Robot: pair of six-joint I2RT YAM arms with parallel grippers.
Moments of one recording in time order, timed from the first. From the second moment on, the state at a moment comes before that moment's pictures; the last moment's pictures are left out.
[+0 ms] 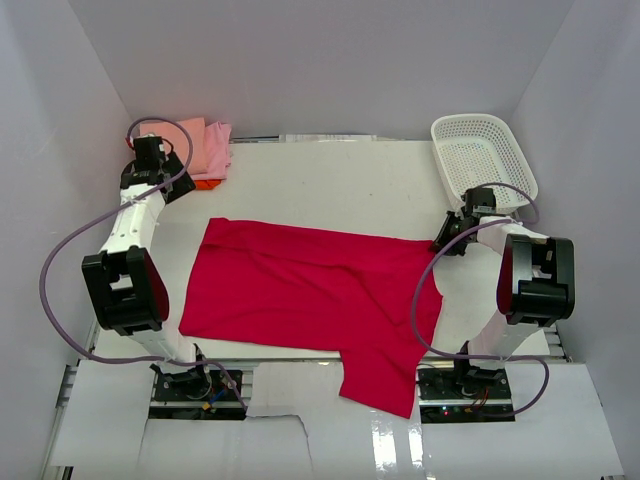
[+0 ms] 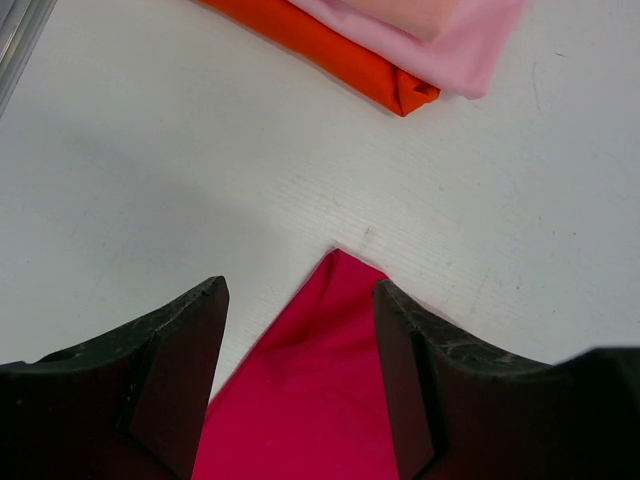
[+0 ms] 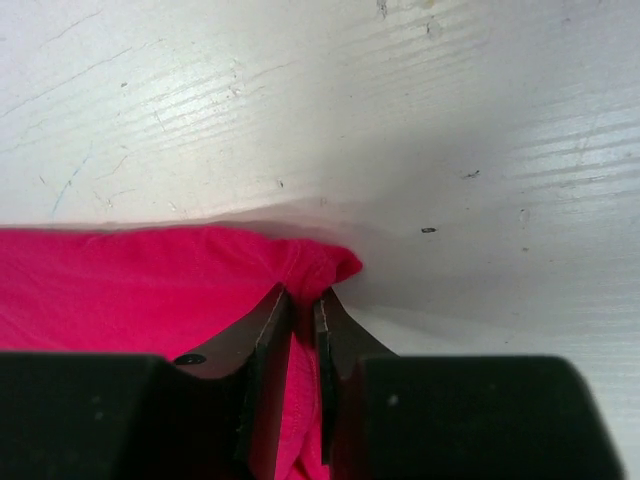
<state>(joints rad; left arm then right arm) 0.15 1.67 1.41 -0.50 -0.12 -0.34 -0.07 1.69 0.94 -0.33 -0.26 0.37</state>
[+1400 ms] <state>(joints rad) 0.17 1.97 1.43 -0.54 0.24 -0.37 -0.05 1.70 0.94 -0.31 -0.27 0.36</state>
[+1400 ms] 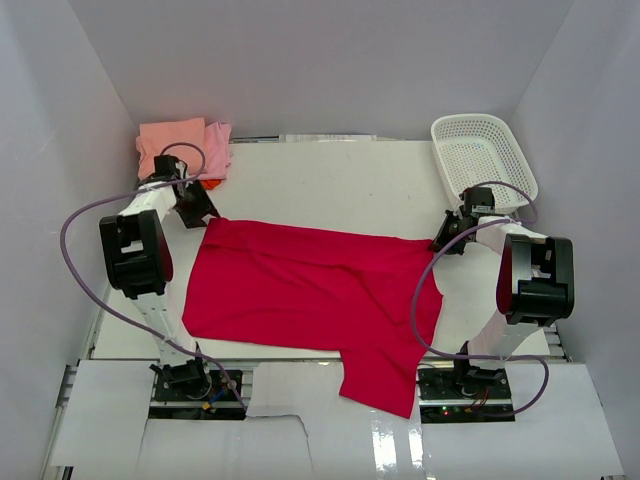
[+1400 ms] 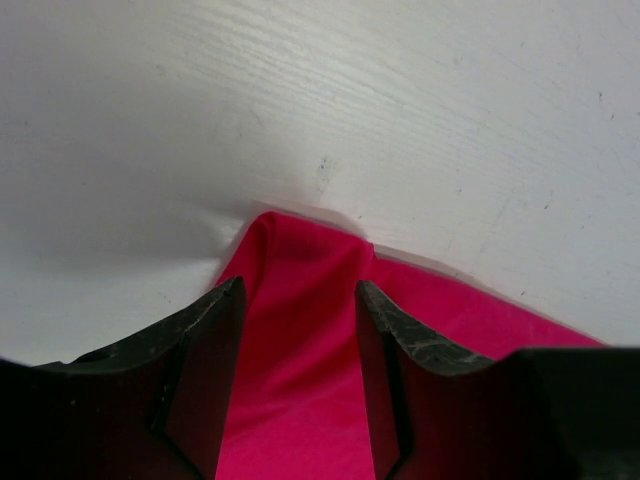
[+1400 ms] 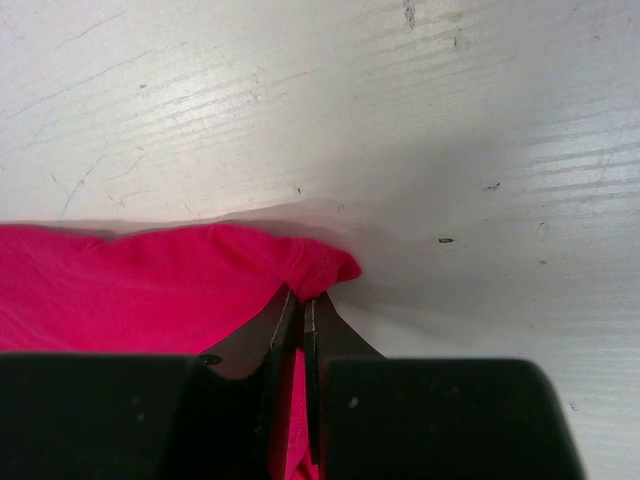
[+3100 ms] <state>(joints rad) 0.14 2.10 1.54 -0.58 0.17 -0.43 -0.04 1.98 1.41 -0.46 -0.26 0.32</state>
